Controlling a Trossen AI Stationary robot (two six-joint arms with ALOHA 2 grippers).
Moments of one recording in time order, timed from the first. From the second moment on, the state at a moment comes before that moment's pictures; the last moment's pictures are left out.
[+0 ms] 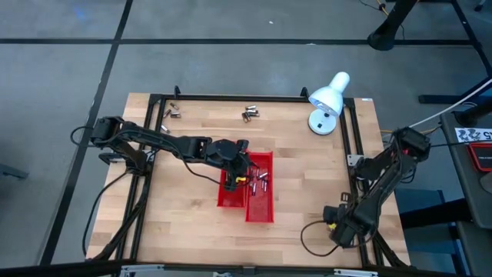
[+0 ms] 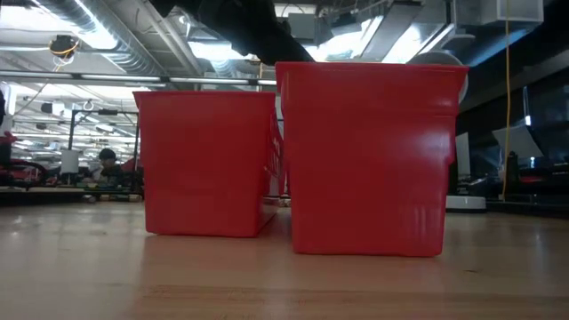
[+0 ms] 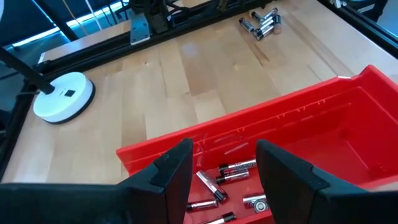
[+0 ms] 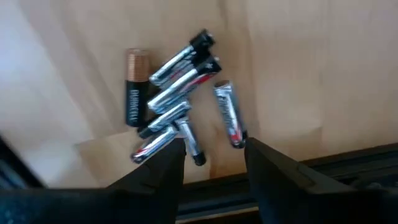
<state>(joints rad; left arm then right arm) -0.08 1.58 1.08 -0.06 -0.02 0.30 0.98 1.52 0.90 -0.99 -0.17 1.20</state>
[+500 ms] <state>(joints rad) -0.08 1.58 1.08 -0.07 -0.02 0.29 0.97 1.53 0.72 -0.80 -0.17 1.20</state>
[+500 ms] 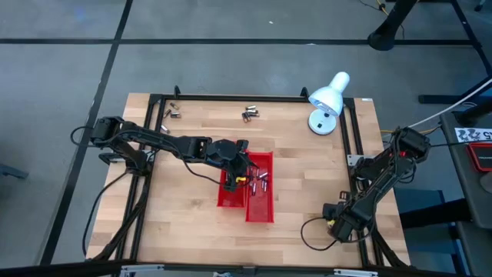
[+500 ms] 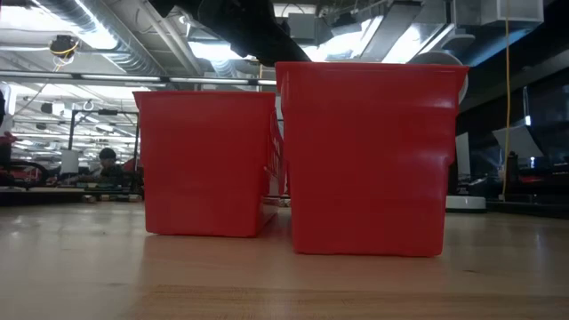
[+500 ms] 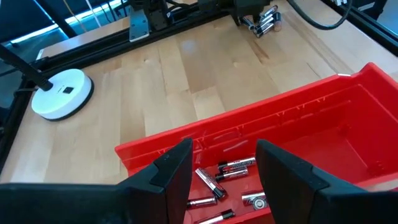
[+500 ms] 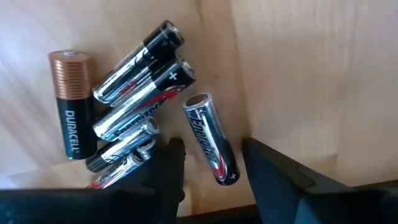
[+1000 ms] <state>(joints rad) -0.08 1.56 1.08 -0.09 -0.02 0.29 0.97 1.53 0.72 -0.86 -0.15 1.23</state>
